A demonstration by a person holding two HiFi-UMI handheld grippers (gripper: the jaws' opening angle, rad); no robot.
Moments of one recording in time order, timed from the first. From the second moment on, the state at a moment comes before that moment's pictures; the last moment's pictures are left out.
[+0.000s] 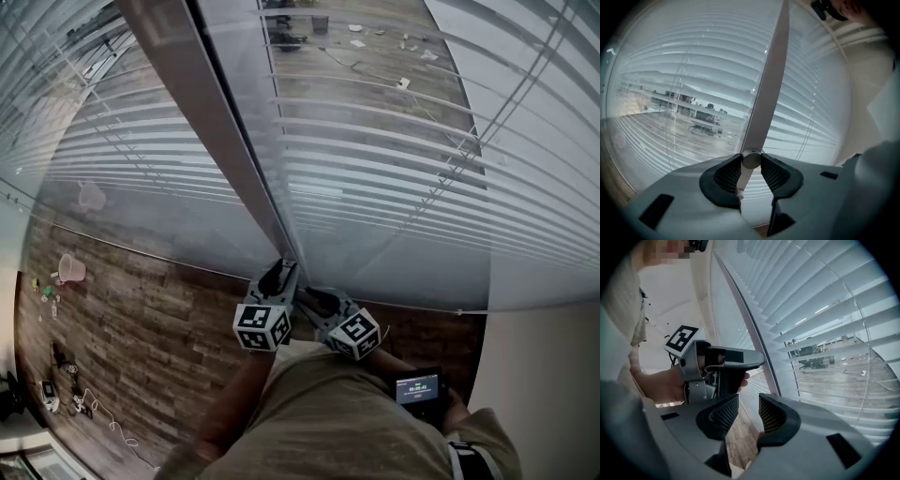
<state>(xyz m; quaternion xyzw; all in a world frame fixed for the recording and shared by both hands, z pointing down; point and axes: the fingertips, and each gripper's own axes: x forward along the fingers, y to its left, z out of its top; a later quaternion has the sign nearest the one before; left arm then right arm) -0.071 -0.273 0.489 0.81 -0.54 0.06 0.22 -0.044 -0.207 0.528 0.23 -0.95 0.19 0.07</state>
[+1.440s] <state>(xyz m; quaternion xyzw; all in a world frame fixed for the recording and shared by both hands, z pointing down) -0.233 -0.205 0.500 0.85 -0.49 0.08 0.18 -0.188 -0.186 0.495 0.32 -0.93 0.19 0.05</state>
